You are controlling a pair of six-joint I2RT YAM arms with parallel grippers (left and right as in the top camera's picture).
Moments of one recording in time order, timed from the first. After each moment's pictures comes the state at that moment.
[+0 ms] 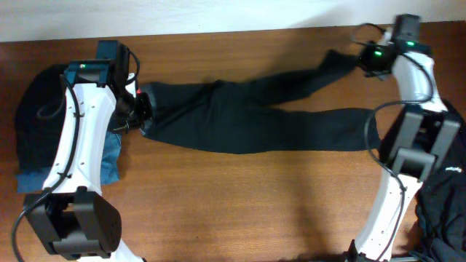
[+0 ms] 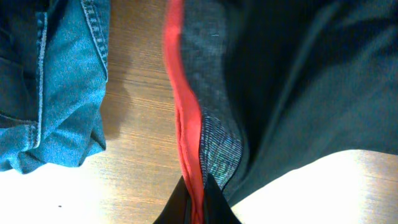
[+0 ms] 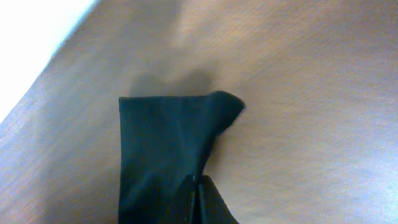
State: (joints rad) left arm -0.03 1.83 1.74 -1.37 0.02 -0.25; right arm -0.32 2.43 2.11 -0.73 -0.29 0.41
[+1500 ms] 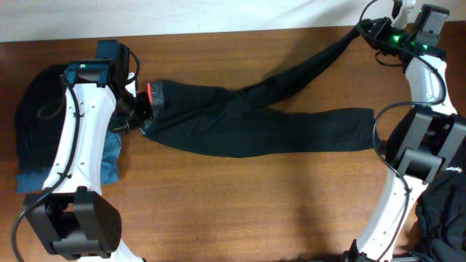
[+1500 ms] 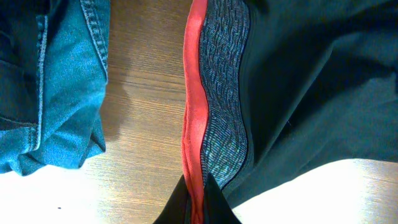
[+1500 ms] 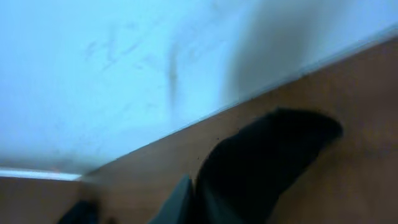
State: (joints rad) left arm -0.03 1.83 1.74 -1.37 0.02 -0.25; right arm -0.38 2.43 2.11 -0.33 -0.84 0.49
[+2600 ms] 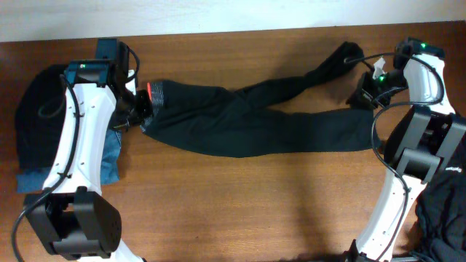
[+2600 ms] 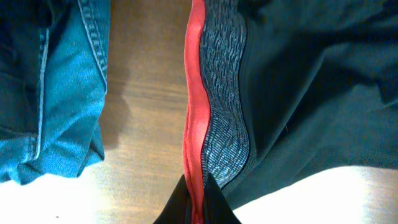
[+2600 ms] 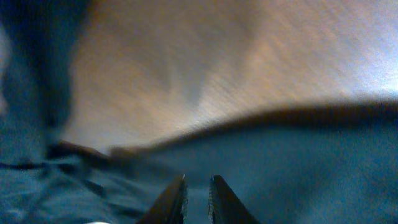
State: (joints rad) left arm -0.03 1.83 1.74 -1.34 0.02 -0.25; right arm -0.36 2.43 2.12 -1.35 -0.45 0.10
